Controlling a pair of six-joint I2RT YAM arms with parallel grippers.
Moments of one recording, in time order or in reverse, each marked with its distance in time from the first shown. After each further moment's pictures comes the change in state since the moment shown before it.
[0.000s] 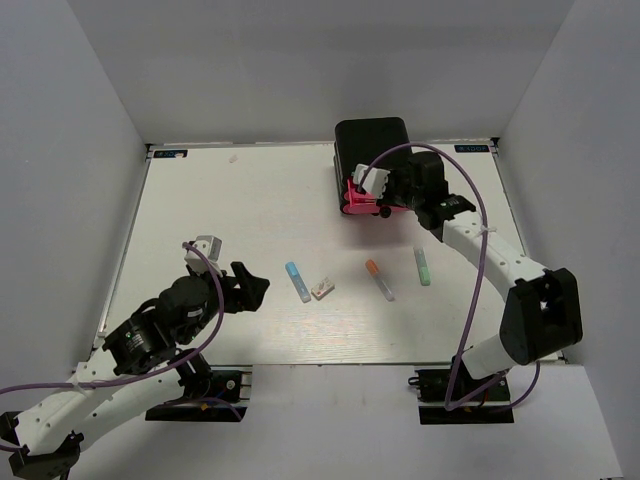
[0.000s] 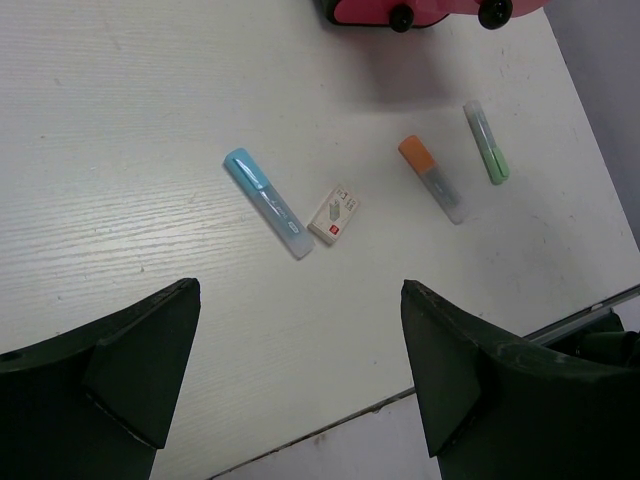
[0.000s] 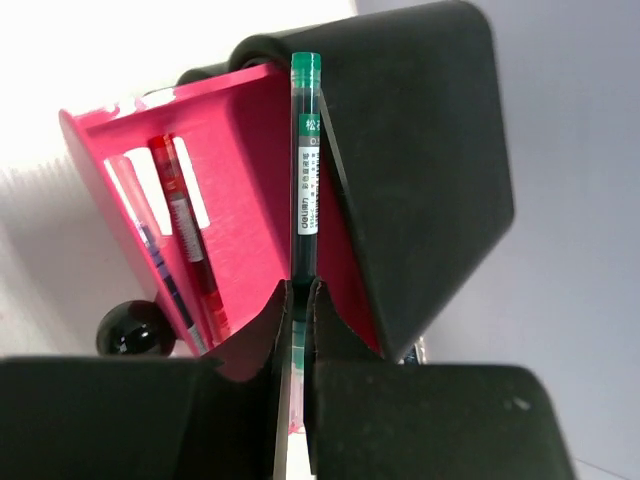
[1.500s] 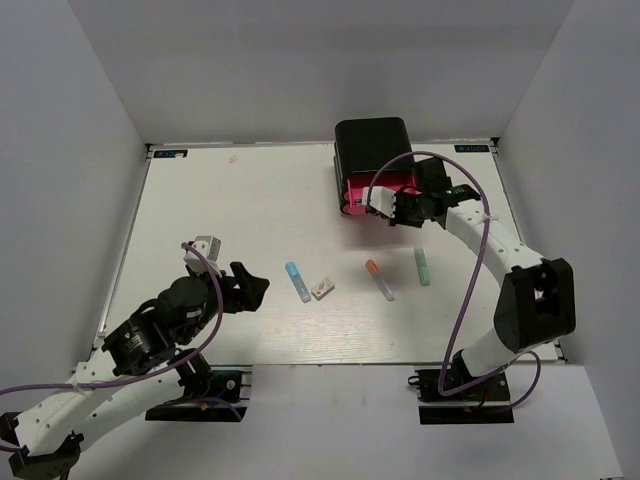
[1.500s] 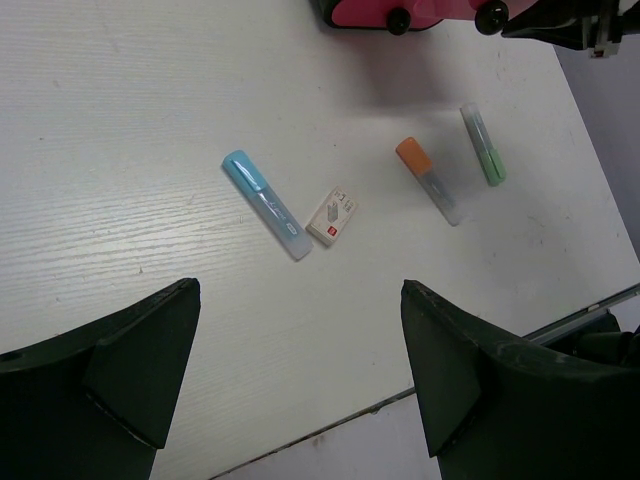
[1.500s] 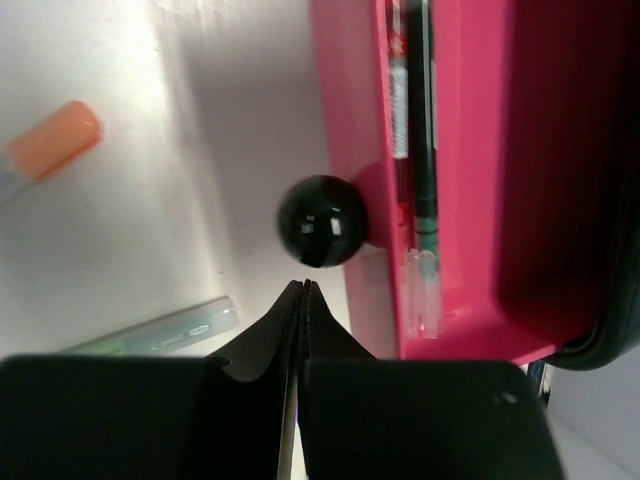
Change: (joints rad) left arm 0.000 -0.008 -0.003 0.003 0.000 0.000; right arm -0.073 0.062 0.085 -0.493 -0.109 -0.153
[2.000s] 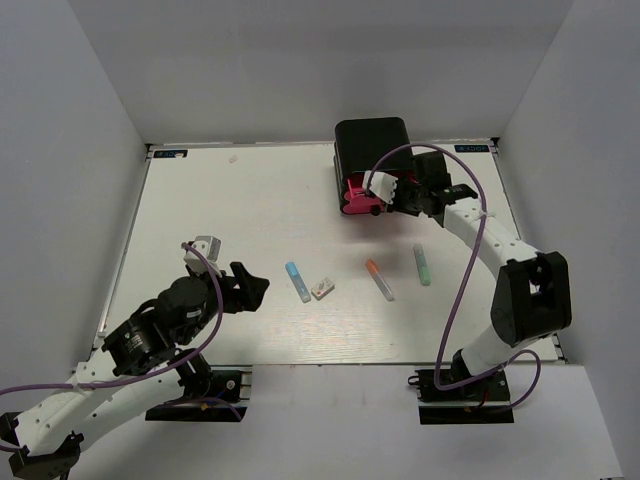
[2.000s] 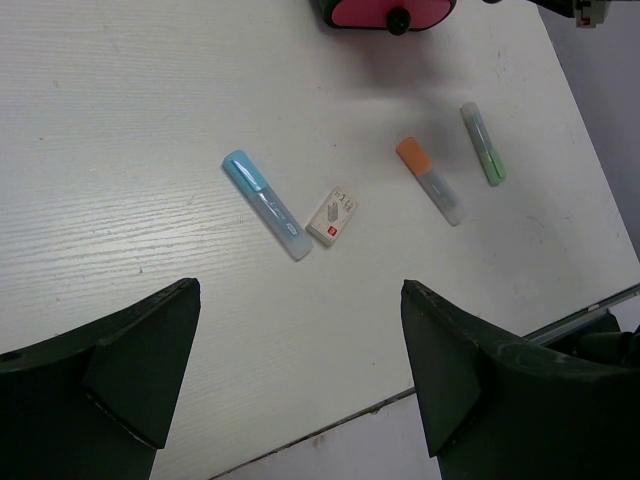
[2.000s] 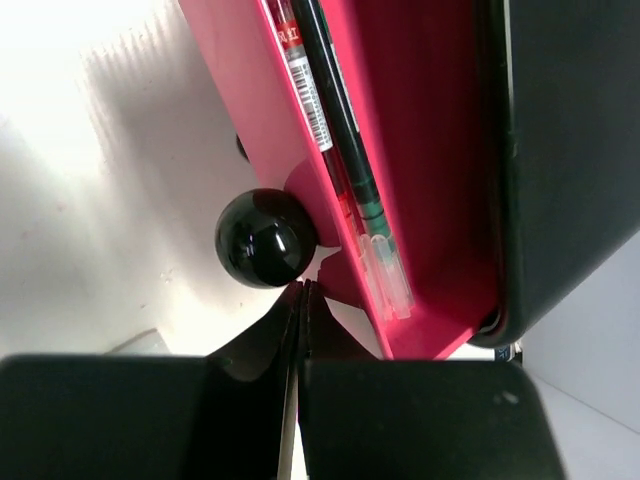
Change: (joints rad) left arm 0.000 0.000 0.000 0.000 0.000 0.000; right arm -0.014 0.047 -0.003 0.209 0.084 0.104
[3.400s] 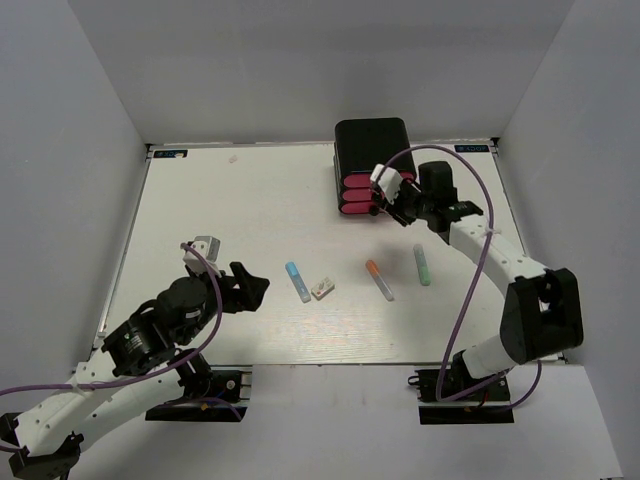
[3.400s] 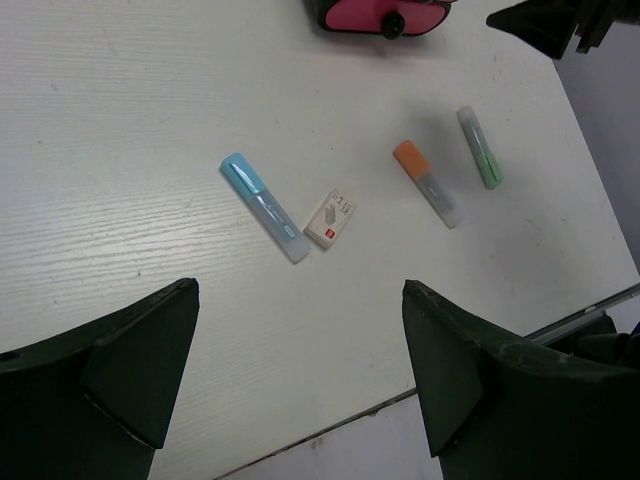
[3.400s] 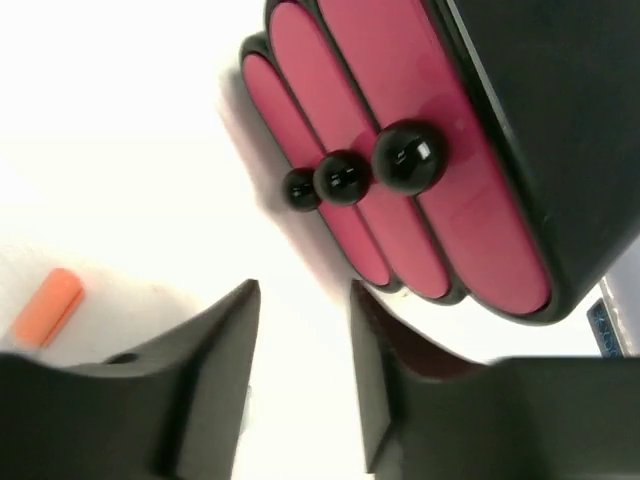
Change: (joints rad) left arm 0.000 -0.006 -0.001 0.001 0.000 0.000; right arm 0.000 -0.082 -0.131 0.185 -0.094 0.295
